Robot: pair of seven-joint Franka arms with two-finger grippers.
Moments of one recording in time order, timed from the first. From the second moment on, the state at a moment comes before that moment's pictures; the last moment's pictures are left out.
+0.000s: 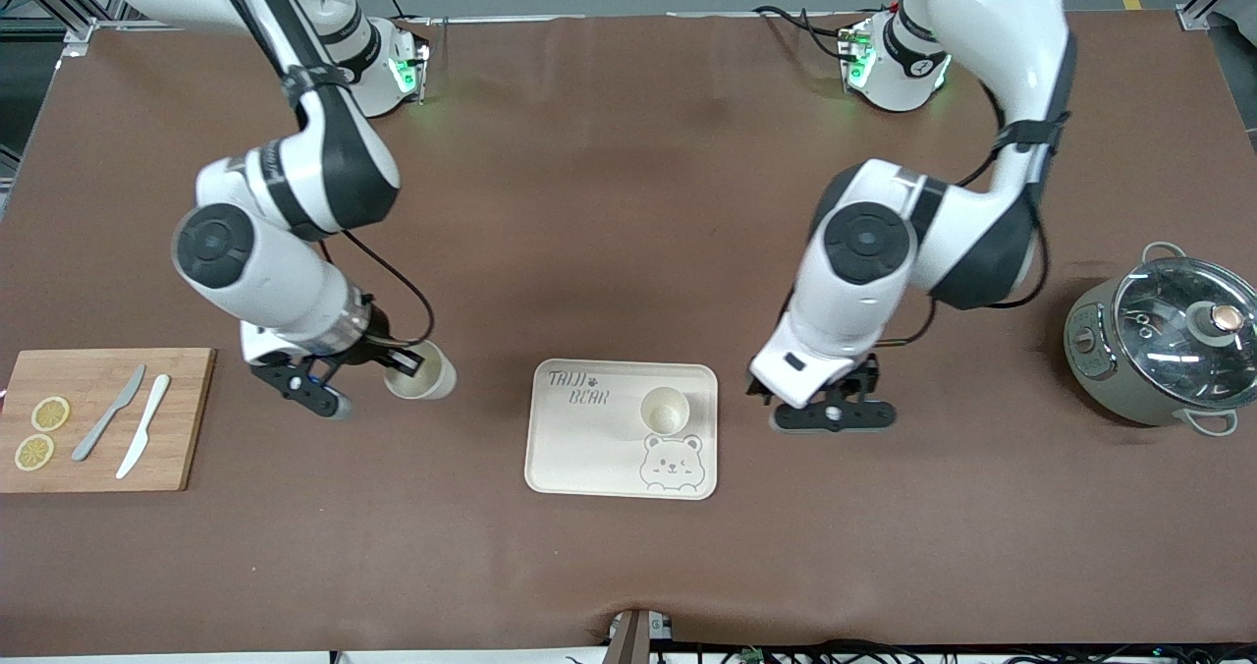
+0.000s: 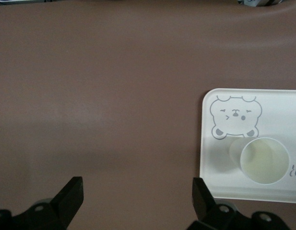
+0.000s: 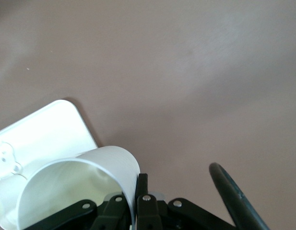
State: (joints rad) left arm -0.38 0.57 -0.07 -1.31 0.17 1.98 -0.46; right arm 0.27 0.43 0.08 -1.57 0.05 2.06 0.86
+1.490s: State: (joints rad) left arm 0.01 0.24 -0.07 -1.49 0.02 1.72 0.02; right arm 0.45 0.85 0.07 -1.31 -0.03 2.33 1.22
